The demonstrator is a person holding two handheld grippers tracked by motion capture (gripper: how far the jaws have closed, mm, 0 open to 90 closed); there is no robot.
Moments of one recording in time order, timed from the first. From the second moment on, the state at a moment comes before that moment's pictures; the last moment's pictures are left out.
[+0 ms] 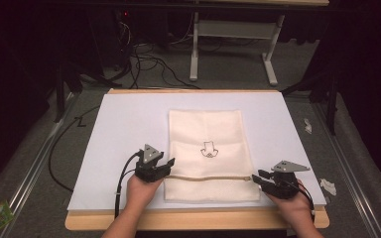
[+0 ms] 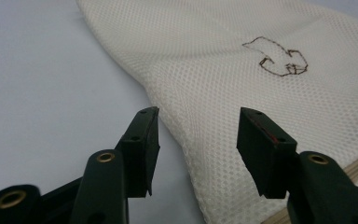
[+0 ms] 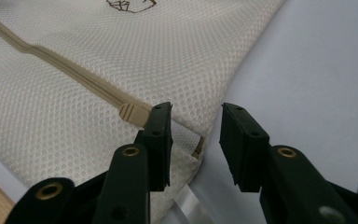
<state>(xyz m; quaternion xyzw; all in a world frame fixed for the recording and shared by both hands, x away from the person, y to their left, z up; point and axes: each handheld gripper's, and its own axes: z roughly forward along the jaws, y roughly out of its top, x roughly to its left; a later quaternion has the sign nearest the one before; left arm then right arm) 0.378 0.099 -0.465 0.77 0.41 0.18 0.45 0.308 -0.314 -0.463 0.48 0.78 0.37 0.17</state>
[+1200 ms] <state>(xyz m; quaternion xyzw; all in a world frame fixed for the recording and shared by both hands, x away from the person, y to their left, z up) 0.366 0.067 -0.454 0.77 0.37 0.13 0.50 0.310 -0.300 -0.465 0.44 0.81 0.34 0.17</state>
